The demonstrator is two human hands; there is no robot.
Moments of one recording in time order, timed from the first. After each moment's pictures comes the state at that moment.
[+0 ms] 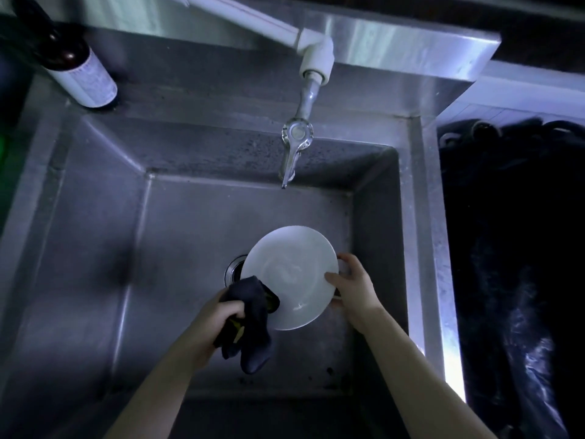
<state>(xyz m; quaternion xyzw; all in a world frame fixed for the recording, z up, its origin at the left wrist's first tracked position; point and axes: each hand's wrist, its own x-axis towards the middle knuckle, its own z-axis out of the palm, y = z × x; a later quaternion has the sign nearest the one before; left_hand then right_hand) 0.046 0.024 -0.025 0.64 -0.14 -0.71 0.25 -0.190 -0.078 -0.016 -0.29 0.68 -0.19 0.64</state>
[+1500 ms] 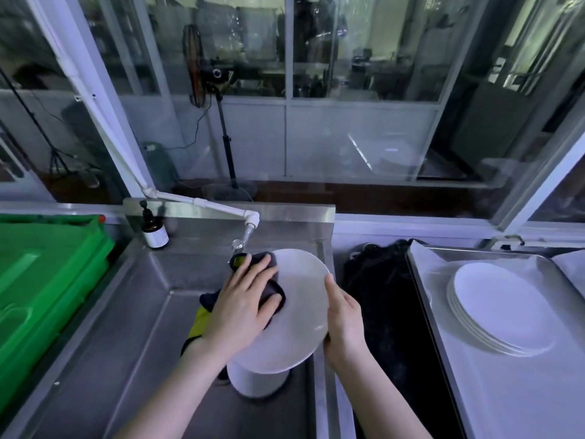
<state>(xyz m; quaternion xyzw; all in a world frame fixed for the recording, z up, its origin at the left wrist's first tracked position) -0.129 0.034 0.246 0.64 -0.72 -0.04 0.26 -0.303 0.011 0.262 -0.31 0.50 -0.48 0.65</state>
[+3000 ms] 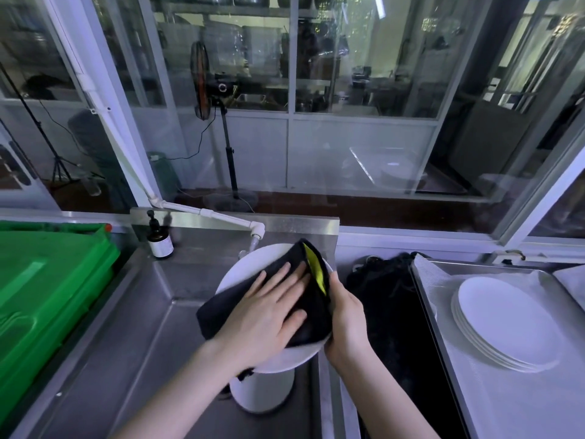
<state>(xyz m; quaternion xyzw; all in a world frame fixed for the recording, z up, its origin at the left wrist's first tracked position) -0.131 0.033 0.267 0.58 -0.80 -0.01 0.12 -0.287 0.002 0.280 -0.31 0.48 -0.49 0.66</state>
